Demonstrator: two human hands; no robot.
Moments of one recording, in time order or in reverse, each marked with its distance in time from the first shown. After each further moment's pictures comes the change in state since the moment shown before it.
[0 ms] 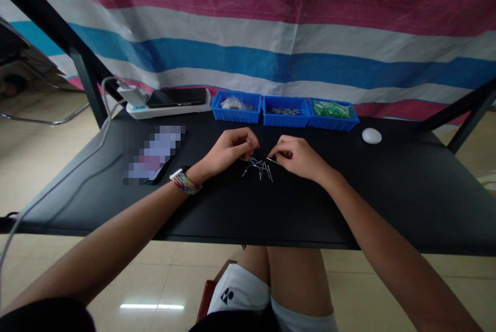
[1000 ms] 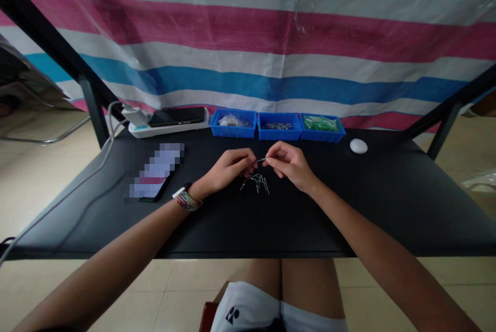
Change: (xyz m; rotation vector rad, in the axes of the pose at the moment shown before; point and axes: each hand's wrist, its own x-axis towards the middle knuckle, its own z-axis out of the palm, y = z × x) left_hand -0.003 -0.003 -0.001 0.074 -0.109 0.003; right_hand 0.008 -0.024 0.011 0.806 0.203 0.172
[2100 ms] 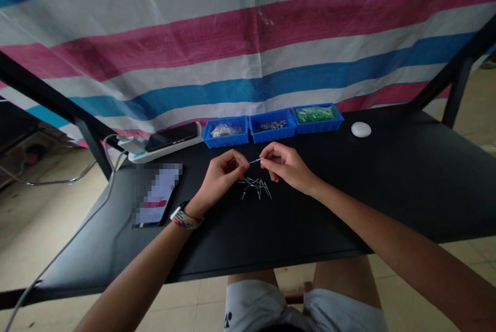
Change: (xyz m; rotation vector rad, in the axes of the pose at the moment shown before) left_hand 0.001 0.003 -0.003 0.015 0.191 0.016; right_hand -0.002 0.002 0.006 0.022 0.068 0.055
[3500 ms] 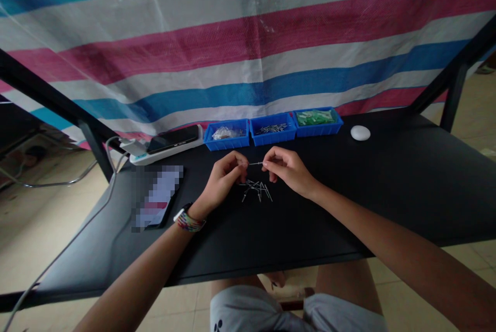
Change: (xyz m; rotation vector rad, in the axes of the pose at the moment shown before) left_hand 0.000 0.001 0.004 -0.064 -0.007 -0.037; right_hand -0.002 0.002 0.000 -0.016 0.035 -0.019
